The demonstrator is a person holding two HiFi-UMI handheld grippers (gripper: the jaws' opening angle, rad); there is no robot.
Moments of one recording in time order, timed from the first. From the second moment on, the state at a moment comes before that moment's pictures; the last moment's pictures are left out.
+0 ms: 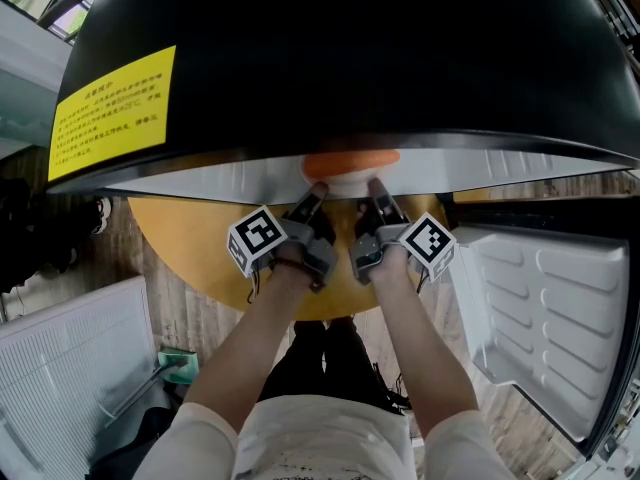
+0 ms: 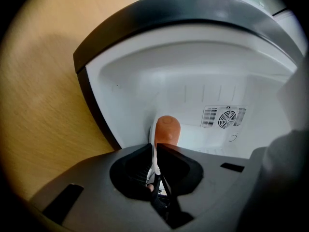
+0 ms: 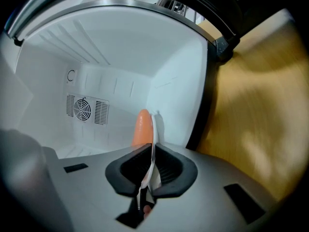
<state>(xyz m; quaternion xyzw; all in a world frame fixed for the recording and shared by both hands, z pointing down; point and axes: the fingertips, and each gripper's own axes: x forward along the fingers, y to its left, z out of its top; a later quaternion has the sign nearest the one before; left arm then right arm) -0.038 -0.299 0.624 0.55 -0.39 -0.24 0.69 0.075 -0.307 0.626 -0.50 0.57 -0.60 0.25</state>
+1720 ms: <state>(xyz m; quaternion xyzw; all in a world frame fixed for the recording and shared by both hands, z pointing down) -0.044 -0.191 0.548 0.73 -0.36 -0.08 0.58 0.054 -0.191 0.555 -0.45 0.66 -0.58 0.17</state>
